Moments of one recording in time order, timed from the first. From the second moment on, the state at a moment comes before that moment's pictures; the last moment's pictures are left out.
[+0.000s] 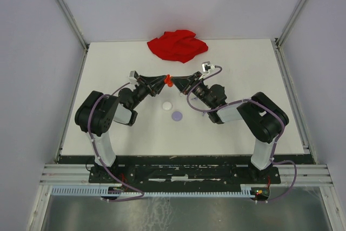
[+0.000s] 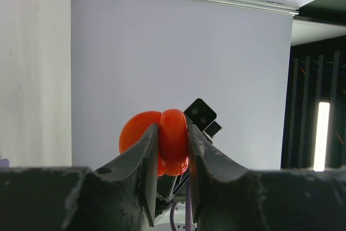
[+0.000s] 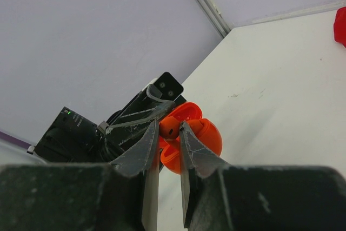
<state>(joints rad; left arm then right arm) -0.30 1.88 0.56 1.53 0.45 -1.85 0.63 1.85 0.75 1.38 -0.22 0.75</state>
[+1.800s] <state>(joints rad) -0.30 1.93 0.59 1.53 0.56 -1.84 0.63 1.34 1.01 0.12 0.08 0.33</state>
